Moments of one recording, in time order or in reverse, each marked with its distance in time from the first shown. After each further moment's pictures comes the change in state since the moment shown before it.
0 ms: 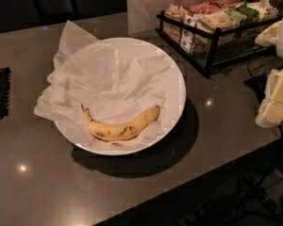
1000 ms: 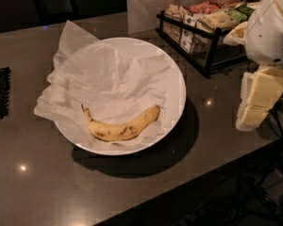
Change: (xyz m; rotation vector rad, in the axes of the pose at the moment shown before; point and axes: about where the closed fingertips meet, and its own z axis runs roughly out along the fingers) arm -0.043 0.017 0.005 -0.023 -0.016 -0.156
